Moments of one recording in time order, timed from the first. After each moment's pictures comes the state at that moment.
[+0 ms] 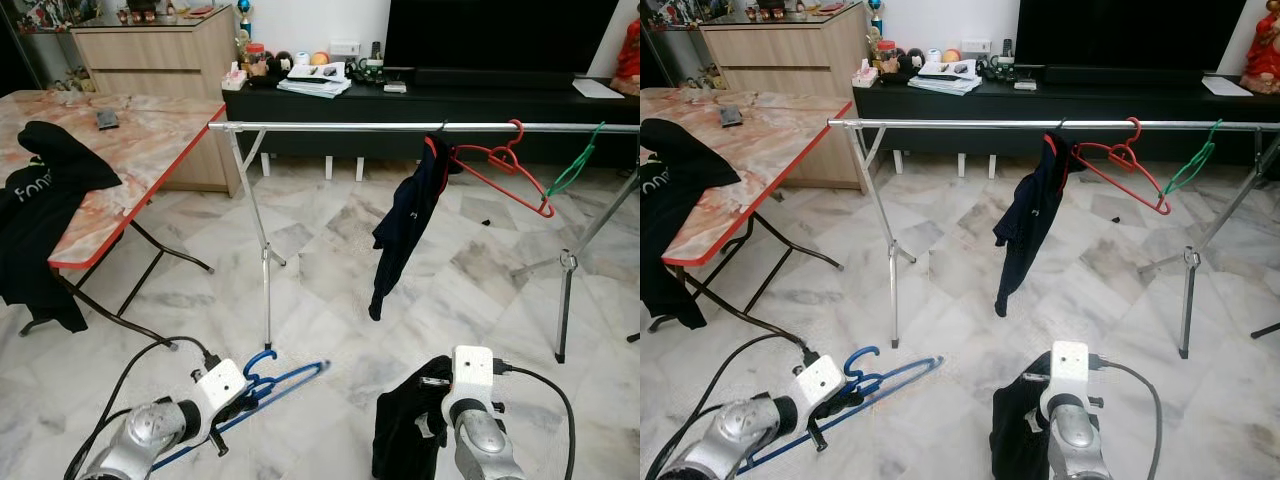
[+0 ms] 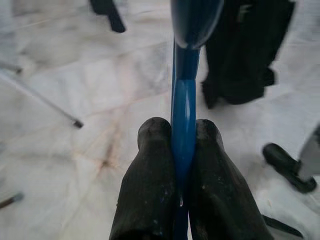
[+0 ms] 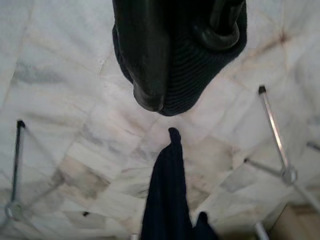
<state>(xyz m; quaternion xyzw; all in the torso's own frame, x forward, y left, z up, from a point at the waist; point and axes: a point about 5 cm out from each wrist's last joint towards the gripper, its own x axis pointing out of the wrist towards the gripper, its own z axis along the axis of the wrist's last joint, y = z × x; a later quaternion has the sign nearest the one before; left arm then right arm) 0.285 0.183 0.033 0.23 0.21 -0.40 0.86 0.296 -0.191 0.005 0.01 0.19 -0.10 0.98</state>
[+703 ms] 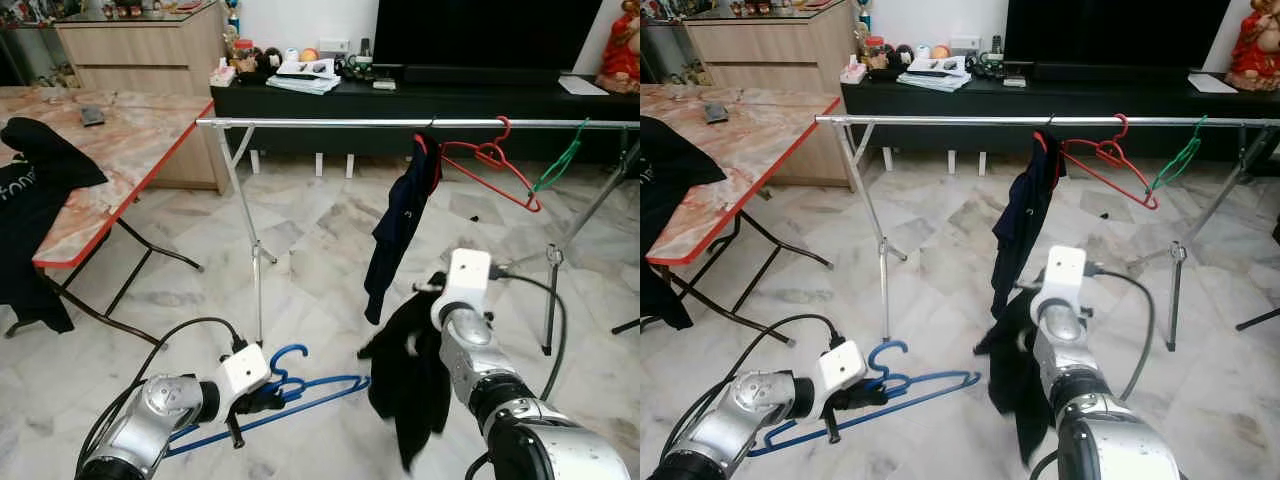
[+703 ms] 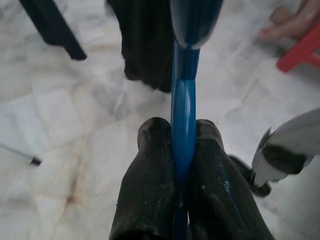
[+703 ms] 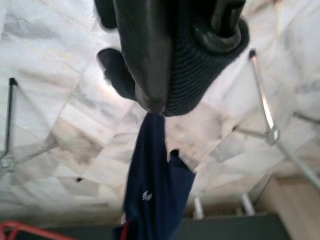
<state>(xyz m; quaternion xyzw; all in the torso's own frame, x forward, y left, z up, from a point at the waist) 0.289 0.153 0.068 0.20 0.19 -0.48 0.83 0.380 -0.161 0.101 0.00 0.15 -0.04 0.99</state>
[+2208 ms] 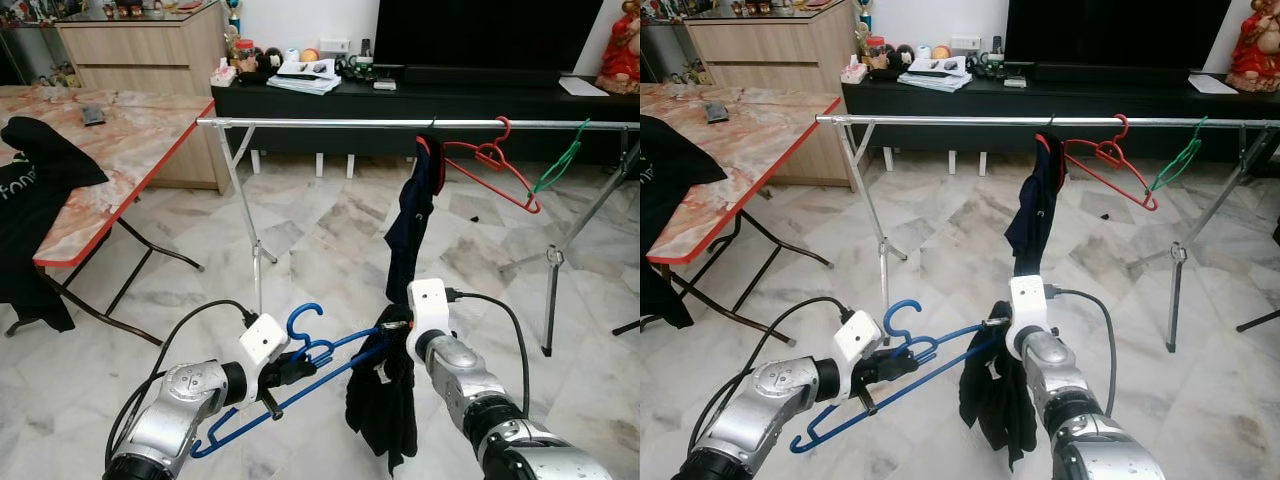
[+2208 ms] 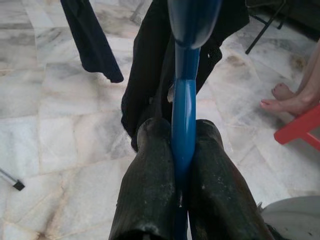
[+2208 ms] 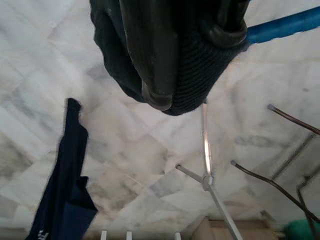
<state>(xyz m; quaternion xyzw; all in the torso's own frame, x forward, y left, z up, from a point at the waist) 0.297 0.124 0.085 0.09 0.14 -0.43 0.89 0.361 -0.140 0.071 0.00 0.21 0.12 0.97</state>
